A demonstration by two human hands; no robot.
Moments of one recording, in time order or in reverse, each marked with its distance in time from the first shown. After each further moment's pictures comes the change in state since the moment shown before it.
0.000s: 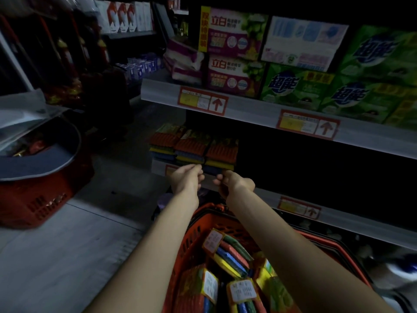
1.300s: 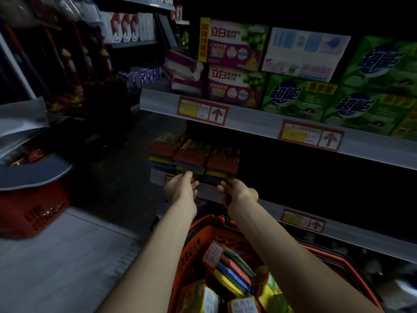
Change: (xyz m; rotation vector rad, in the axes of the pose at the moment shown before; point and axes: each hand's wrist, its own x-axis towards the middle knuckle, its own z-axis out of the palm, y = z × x) left_hand 0.013 0.003 0.003 -0.183 0.126 -0.058; right_hand 0.001 -0.007 0.002 0.078 -0.003 0.016
